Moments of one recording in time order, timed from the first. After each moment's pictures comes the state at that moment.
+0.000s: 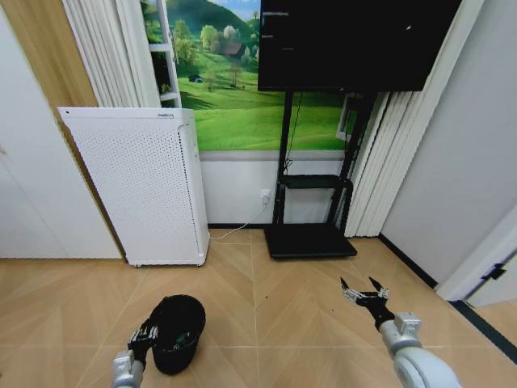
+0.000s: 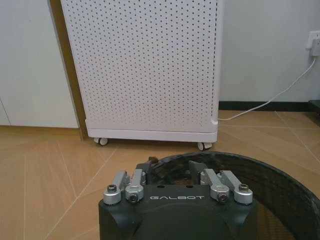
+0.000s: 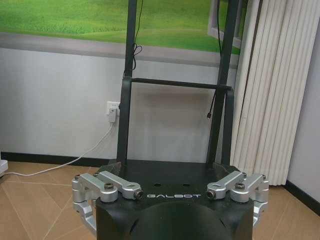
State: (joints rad) left arm 1.53 -1.35 -0.74 -1.71 -0.24 0.06 -0.03; right arm -1.56 1.01 0.73 1.95 0.51 -0.07 0.09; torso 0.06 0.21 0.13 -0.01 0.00
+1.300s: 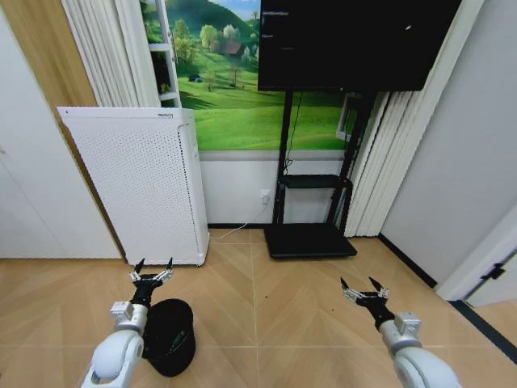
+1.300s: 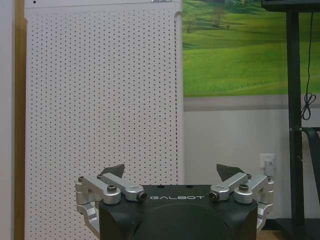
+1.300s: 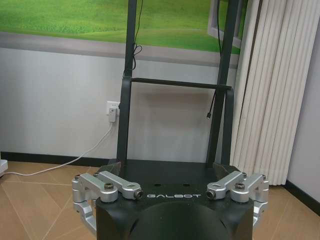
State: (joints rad) left arm 1.33 -1.27 -0.70 -1.88 -0.32 -0.03 0.02; right arm -1.56 1.01 0.73 1.95 0.51 -0.07 0.09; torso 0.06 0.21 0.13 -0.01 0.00
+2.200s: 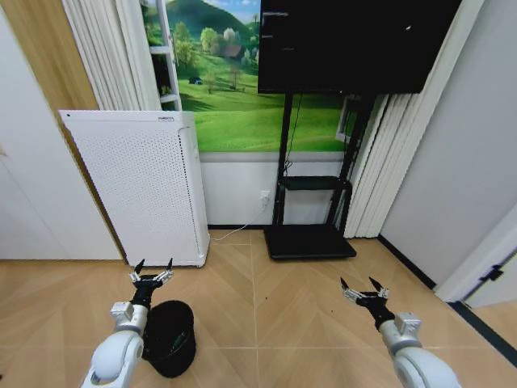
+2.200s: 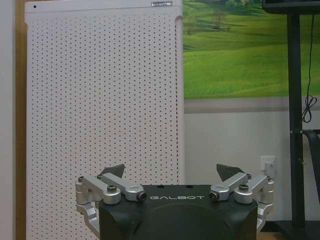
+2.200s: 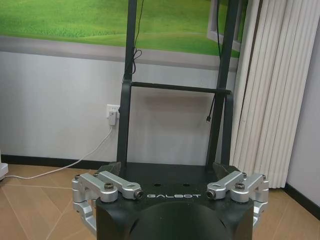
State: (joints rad) left arm 1.34 -1.27 -0.70 -1.88 -0.32 -0.02 0.02; right arm -1.56 1.01 0.73 1.95 0.51 -0.07 0.09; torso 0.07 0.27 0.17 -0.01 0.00
